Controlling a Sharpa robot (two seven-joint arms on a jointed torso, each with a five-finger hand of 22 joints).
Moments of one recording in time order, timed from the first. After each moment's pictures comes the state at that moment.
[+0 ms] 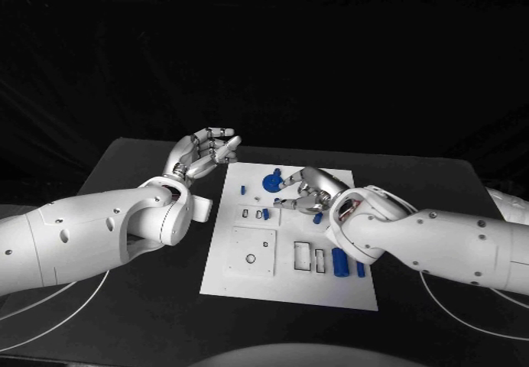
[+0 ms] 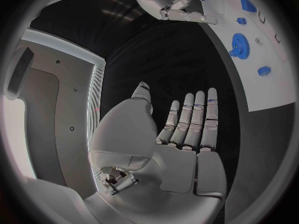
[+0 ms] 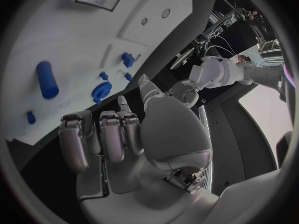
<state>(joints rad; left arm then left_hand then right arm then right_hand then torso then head) 1.25 -0.84 -0.18 1.54 -0.17 -0.59 0.55 1.25 0.00 -0.11 0.29 0.17 0.41 0.15 0.61 0.08 0.71 0.19 0.66 0.10 0.66 0.16 0.77 0.12 0.18 0.74 0.27 0.42 0.15 1.24 -0.71 -0.18 1.62 -1.15 -0.57 -0.26 1.28 -0.03 0.09 0.12 0.10 0.86 0.18 0.07 0.07 1.47 0.10 1.57 1.31 1.46 0.02 1.57 1.31 0.01 1.47 0.13 1.57 1.31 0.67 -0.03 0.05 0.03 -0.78</state>
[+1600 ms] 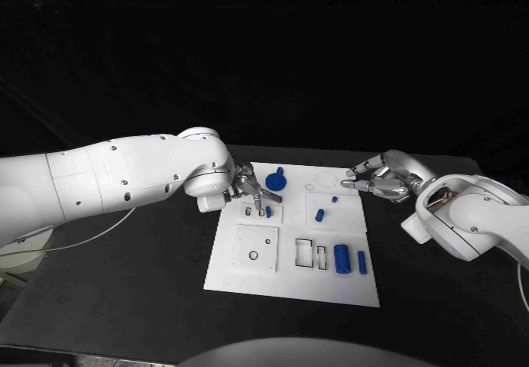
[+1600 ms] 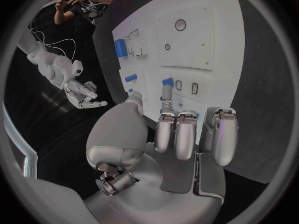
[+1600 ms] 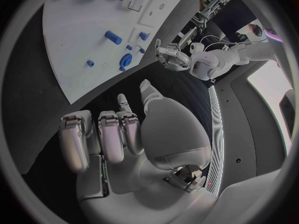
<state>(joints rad) 1.43 -0.62 -0.22 1.42 -0.76 0.13 -0.65 1.04 0.02 -0.06 0.29 0.16 0.88 0.07 0.67 0.33 1.46 0.02 1.57 1.31 1.46 -0.02 1.57 1.31 0.01 1.47 0.10 1.57 1.31 1.32 -1.03 -0.20 1.75 -0.94 -0.47 -0.18 1.26 0.01 0.08 0.15 0.08 0.89 0.18 0.08 0.08 1.47 0.10 1.57 1.31 1.46 0.03 1.57 1.31 0.01 1.47 0.14 1.57 1.31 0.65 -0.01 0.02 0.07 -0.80</state>
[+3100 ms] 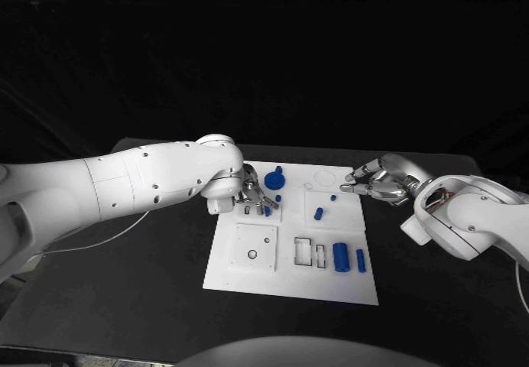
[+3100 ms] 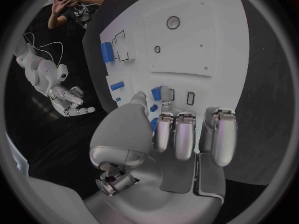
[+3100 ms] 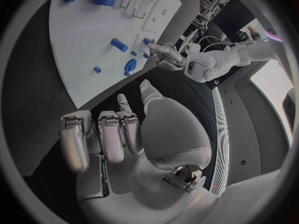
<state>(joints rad) 1.38 -0.51 -0.22 1.28 -0.79 0.17 -0.70 1.11 0.07 -0.14 0.29 0.28 0.84 0.06 0.71 0.54 1.47 0.01 1.57 1.31 1.46 -0.03 1.57 1.31 0.01 1.47 0.09 1.57 1.31 1.32 -1.02 -0.20 1.74 -0.94 -0.43 -0.21 1.26 0.01 0.07 0.15 0.09 0.89 0.18 0.08 0.08 1.47 0.10 1.57 1.31 1.46 0.03 1.57 1.31 0.01 1.47 0.14 1.57 1.31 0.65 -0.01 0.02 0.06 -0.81</state>
